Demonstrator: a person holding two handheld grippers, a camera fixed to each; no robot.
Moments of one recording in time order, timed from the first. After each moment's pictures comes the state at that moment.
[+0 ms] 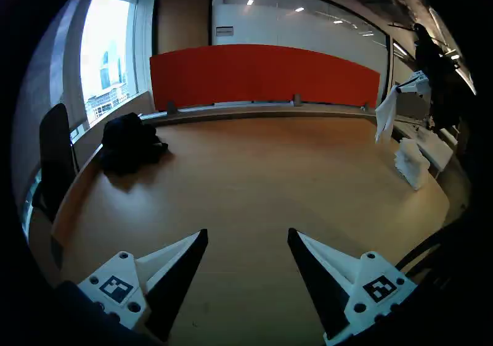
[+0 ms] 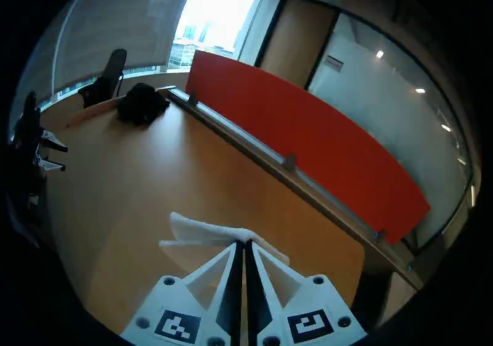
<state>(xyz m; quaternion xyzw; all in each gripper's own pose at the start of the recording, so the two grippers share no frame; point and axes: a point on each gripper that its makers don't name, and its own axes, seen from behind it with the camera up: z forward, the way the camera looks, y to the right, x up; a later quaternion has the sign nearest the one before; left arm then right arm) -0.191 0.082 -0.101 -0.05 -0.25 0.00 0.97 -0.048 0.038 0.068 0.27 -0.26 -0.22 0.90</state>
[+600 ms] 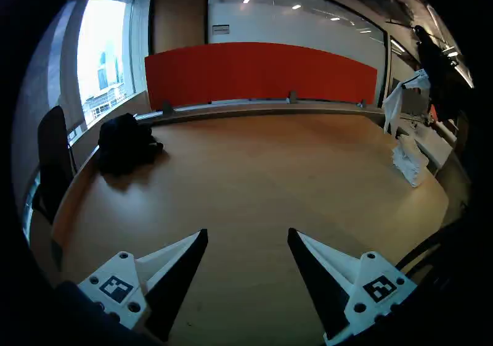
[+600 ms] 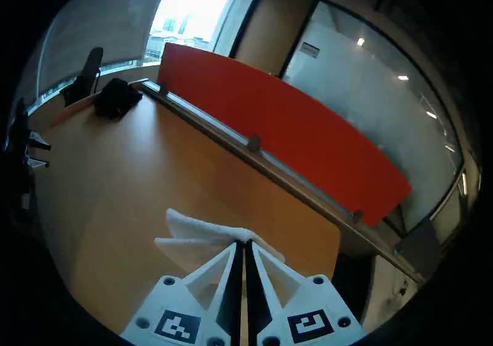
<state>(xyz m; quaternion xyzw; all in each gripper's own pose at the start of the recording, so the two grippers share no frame) -0.190 0.095 -0.099 -0.05 -0.26 0.00 0.97 -0.042 0.134 0.081 0.21 -0.28 -0.22 0.91</state>
